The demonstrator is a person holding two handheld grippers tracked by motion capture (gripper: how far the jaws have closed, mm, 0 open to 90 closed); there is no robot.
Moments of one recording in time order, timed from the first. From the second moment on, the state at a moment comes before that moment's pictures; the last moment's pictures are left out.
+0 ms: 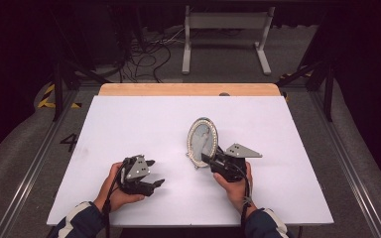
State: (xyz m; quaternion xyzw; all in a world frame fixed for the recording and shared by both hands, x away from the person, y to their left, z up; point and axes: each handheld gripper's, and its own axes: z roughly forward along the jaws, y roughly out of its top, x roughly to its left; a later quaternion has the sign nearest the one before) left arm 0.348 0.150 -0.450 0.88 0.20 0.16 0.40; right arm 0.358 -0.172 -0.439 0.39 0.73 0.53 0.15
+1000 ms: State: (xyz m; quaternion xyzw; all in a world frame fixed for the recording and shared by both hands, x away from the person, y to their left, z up) left arm 0.355 0.142 -0.448 0.86 0.23 0.15 0.44; right arm 0.376 -0.175 -0.451 0.37 0.77 0.51 0.10
